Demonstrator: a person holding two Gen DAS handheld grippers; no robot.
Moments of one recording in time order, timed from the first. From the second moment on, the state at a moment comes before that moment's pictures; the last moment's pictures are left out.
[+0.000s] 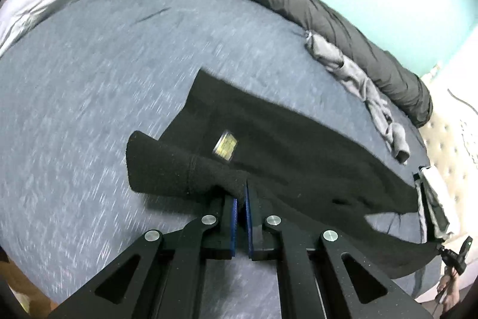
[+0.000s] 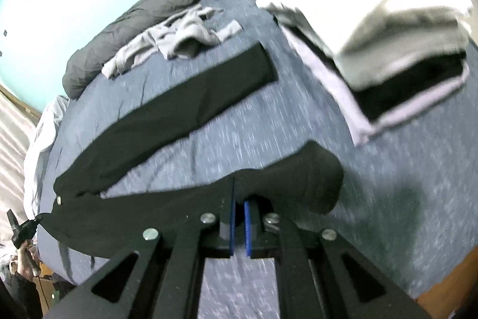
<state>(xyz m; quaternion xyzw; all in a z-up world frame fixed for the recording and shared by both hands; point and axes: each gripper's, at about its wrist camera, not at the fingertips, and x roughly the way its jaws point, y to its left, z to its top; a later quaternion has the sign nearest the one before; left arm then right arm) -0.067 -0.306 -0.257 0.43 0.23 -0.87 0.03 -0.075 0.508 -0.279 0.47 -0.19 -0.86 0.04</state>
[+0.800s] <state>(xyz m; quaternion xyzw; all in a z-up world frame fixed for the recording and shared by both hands) -0.253 -0.309 -0.268 0.48 0.17 -0.86 0.05 -0.301 0.471 -0.283 0.56 -0.10 -0.82 -0.05</state>
